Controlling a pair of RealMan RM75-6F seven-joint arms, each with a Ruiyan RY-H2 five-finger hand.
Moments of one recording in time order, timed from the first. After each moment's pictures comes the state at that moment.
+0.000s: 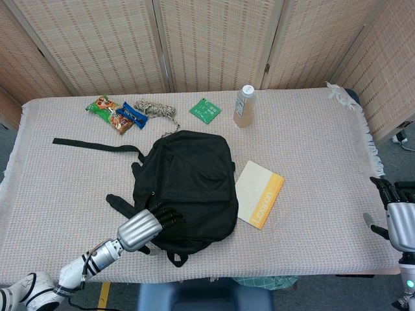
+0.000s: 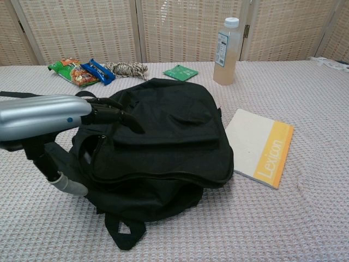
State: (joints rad) left arm -0.64 -1.31 -0.03 -1.68 1.79 0.95 -0.01; right arm 0.07 -1.06 0.11 -1.66 -1.44 1.50 -0.13
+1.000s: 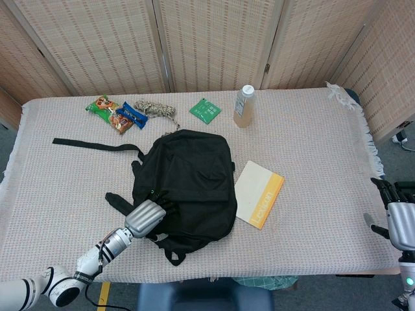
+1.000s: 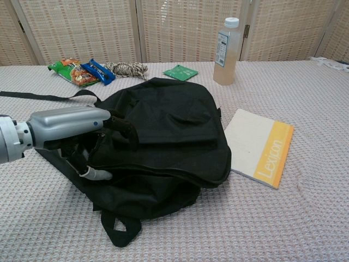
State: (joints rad) left arm -0.69 -1.41 -0.05 -1.61 1.51 0.88 0.06; right arm 0.07 -1.09 0.11 -1.61 -1.41 1.48 -0.09
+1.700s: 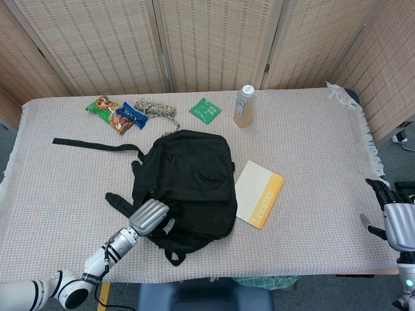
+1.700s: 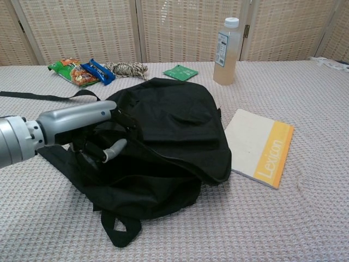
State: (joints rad) left arm -0.68 -1.47 -0.08 -1.63 1.42 0.93 -0.04; right arm 0.08 -1.09 0.09 -1.58 -1.48 1.49 -0.03
